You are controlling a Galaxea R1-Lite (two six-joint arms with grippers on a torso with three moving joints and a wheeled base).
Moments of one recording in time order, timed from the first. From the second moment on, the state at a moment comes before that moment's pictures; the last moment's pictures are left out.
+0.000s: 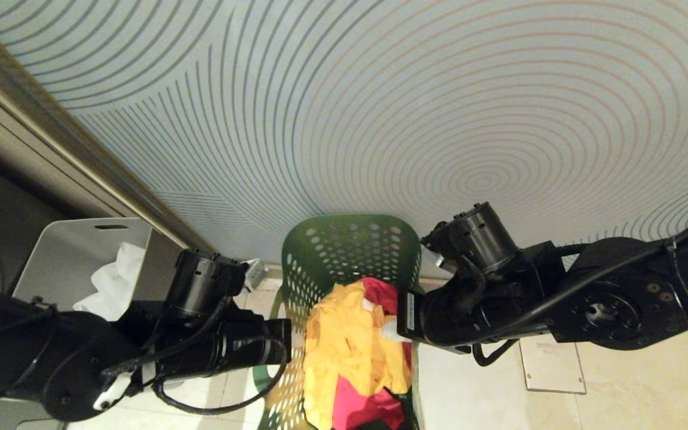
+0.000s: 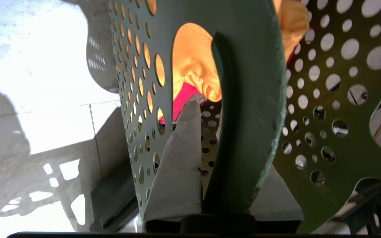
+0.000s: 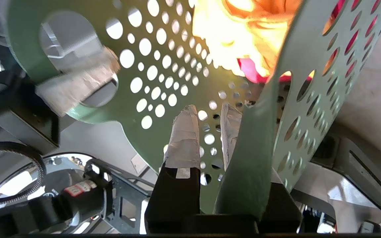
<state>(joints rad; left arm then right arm) -0.59 1.73 -0.70 -0.35 -0.12 -0.44 0.72 1.83 -1.15 0.05 0.17 0.78</state>
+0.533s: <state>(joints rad) -0.61 1.60 -0.66 -0.25 -0.12 -0.44 0.76 1.78 -1.16 0.05 0.17 0.78</state>
